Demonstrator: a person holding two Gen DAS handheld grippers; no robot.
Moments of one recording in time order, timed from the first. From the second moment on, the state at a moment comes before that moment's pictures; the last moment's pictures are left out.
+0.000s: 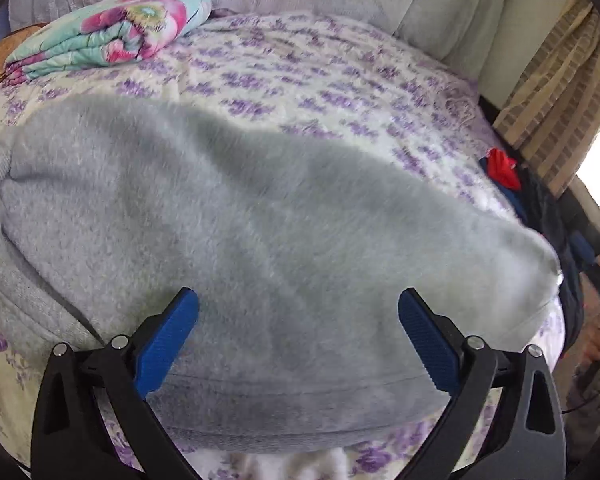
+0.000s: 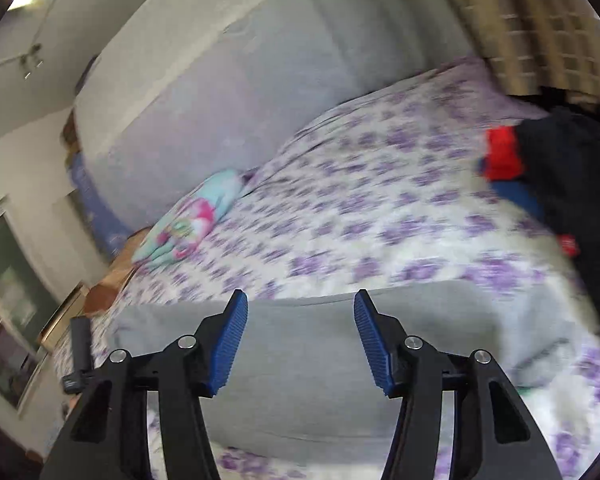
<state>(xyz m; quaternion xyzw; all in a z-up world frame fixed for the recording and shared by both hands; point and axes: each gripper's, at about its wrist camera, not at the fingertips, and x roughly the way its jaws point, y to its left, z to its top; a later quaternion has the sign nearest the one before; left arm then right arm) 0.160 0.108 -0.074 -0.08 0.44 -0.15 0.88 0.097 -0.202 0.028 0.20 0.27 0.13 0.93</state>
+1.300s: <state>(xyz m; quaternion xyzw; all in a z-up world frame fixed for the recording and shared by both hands) 0.151 0.125 -0.085 -0.06 0.39 -0.18 0.90 0.342 0.009 -0.056 0.27 0.62 0.42 0.61</state>
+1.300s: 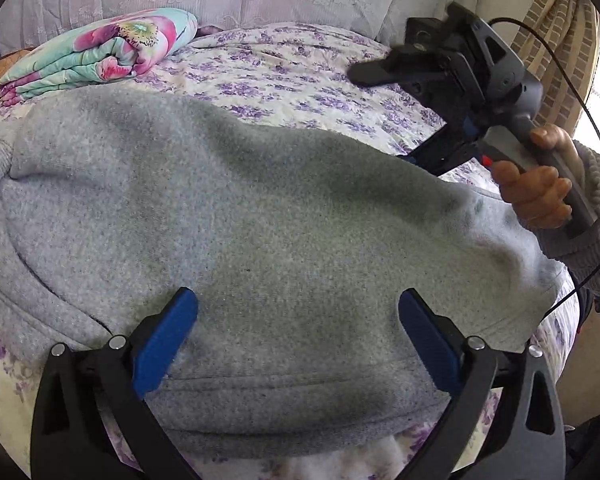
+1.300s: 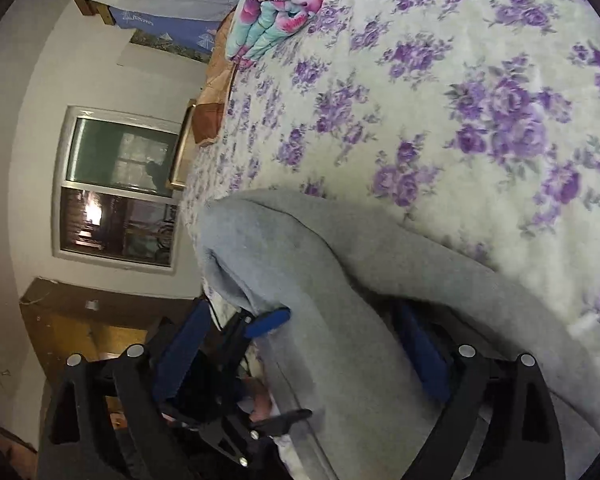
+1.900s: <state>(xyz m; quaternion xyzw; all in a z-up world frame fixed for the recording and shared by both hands) 0.147 0.126 -0.087 -0.07 0.39 -0.18 0.90 0.377 -0.029 -0.071 0.26 0.57 0.35 0.69</state>
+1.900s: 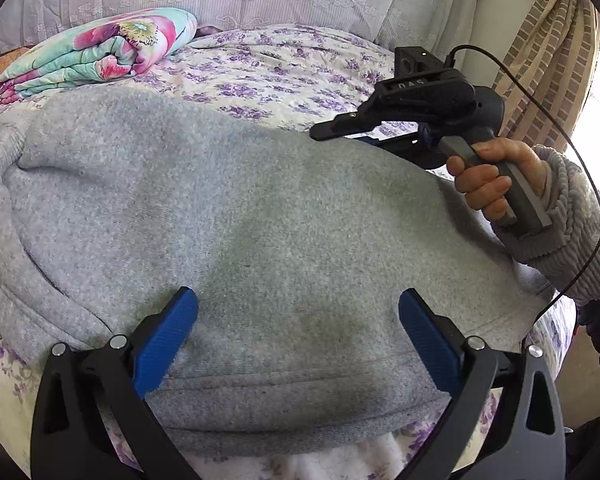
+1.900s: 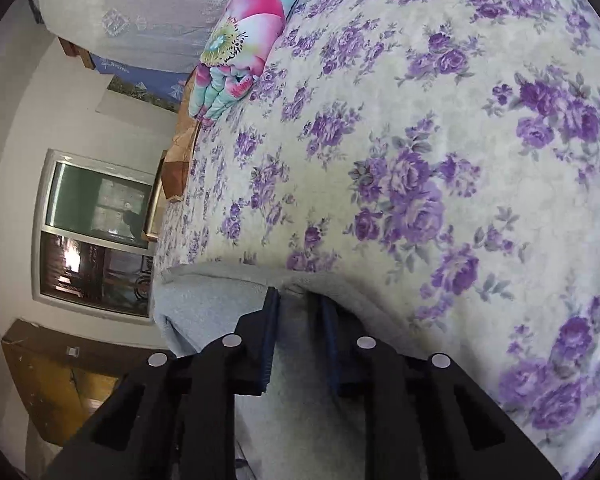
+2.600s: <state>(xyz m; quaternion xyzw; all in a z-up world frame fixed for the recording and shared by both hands) 0.146 0.126 -0.087 -0.07 0.39 -0.18 0.90 0.332 0.021 -0.055 0.01 0.49 0.26 0.83</state>
